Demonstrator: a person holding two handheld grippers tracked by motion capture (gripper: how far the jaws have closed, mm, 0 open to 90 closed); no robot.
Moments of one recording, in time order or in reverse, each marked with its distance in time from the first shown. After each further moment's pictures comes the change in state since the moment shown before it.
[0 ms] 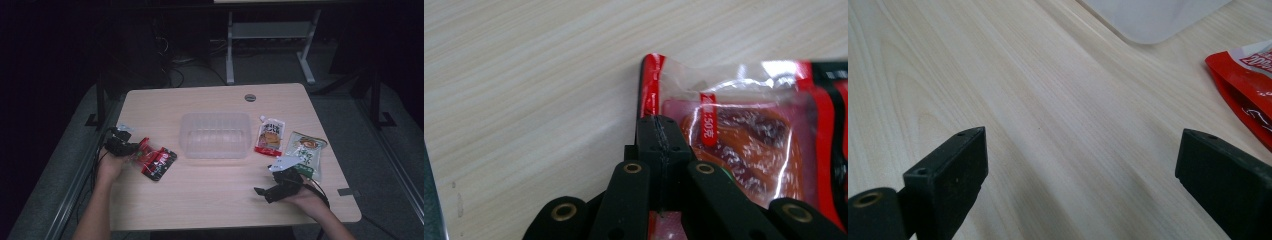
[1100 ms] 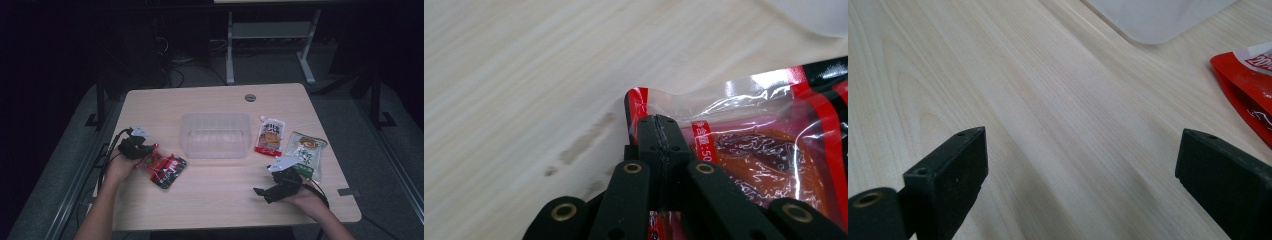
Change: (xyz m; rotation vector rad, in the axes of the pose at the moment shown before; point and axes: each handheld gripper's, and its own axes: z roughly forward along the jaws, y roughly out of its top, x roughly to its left) left arm -0.037 0.011 0.008 -0.022 -0.134 0.188; right arm 0.001 0.001 0.002 0.002 0.005 -0.005
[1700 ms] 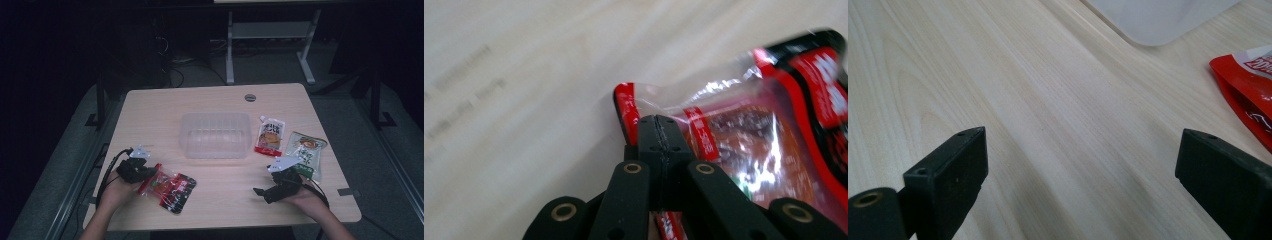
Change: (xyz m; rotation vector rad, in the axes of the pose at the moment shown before) left arm -0.063 -0.035 -0.036 0.026 -0.087 -0.026; right arm 0.001 0.001 -0.001 0.005 -0.005 -0.010
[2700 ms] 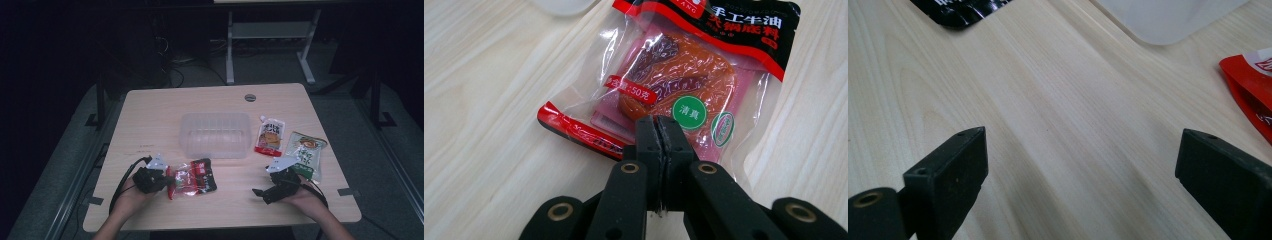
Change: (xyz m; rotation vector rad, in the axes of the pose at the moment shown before) left arm -0.048 0.018 0.017 -0.034 -0.101 0.120; right arm 0.002 0.001 0.003 0.011 0.008 -0.008
